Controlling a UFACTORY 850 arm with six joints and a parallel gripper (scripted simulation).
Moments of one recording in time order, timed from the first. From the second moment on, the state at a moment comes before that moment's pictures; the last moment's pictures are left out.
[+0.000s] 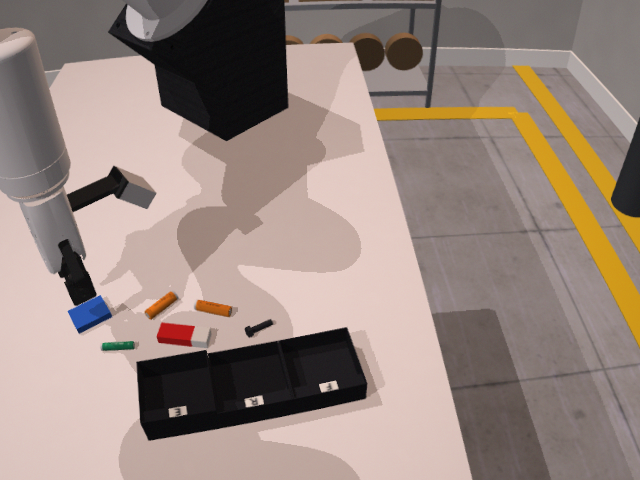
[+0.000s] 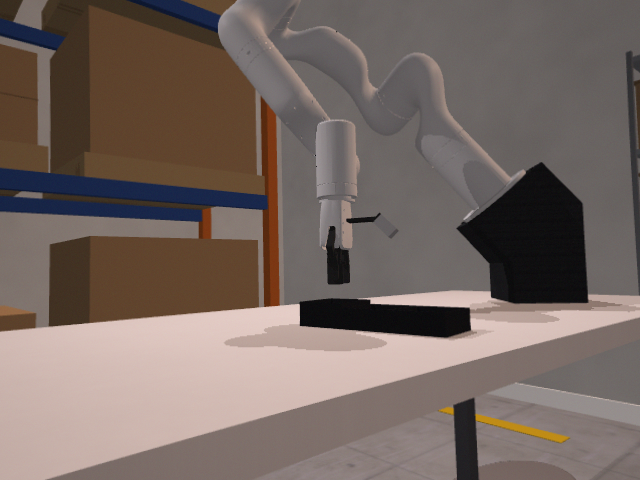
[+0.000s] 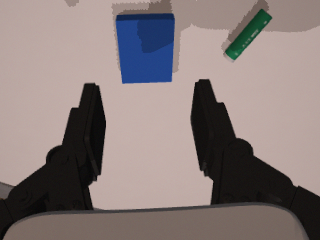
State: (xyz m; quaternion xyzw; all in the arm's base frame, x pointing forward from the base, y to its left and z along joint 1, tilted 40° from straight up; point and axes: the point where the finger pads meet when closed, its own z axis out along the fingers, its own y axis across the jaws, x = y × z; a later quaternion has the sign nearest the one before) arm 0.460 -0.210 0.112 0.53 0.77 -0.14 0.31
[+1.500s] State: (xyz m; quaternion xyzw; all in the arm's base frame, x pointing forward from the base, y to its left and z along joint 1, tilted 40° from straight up) arm 0.480 -0.241 0.069 0.53 0.77 -0.14 0.31
